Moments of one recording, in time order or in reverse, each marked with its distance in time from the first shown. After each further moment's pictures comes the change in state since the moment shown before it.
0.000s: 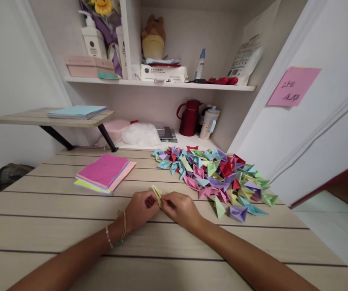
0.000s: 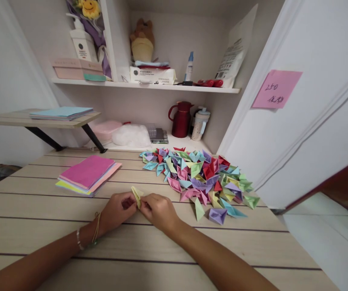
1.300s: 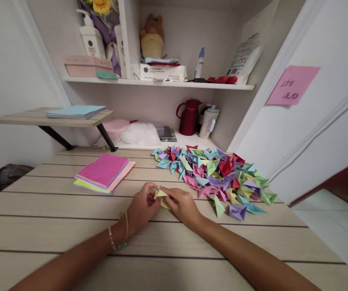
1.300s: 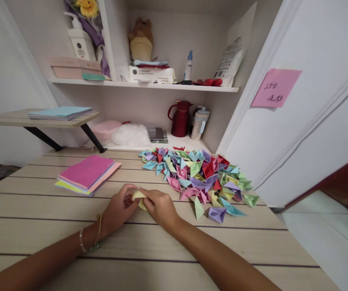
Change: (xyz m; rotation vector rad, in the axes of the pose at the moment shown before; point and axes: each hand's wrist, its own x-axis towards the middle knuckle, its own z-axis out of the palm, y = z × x) left_hand 0.000 0.007 0.007 -0.138 0.121 -0.084; right_hand 0.004 0.004 -0.002 0.076 0.015 0.035
